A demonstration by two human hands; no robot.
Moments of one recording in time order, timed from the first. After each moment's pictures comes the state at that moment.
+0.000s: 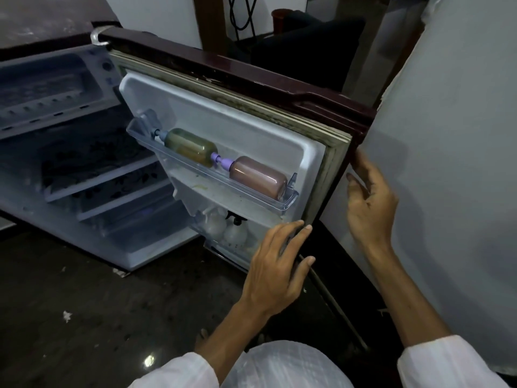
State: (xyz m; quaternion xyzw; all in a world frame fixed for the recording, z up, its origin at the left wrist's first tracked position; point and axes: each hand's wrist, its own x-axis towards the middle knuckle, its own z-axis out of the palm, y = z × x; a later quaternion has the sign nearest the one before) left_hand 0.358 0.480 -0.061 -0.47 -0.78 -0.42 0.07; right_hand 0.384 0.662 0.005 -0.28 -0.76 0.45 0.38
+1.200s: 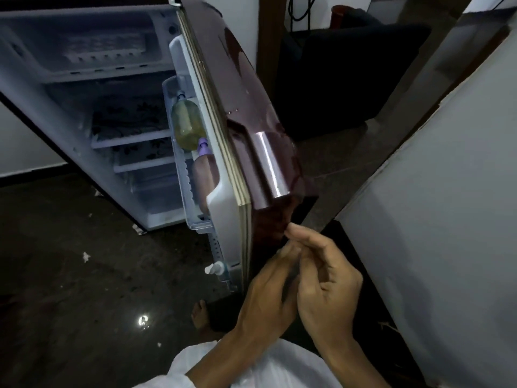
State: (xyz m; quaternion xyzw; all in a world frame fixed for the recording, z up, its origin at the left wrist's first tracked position) left_hand 0.423 0.417 -0.061 -0.30 -0.81 -0.50 -0.04; right_hand 0.454 0.508 0.006 -0.13 -0.77 0.54 0.33
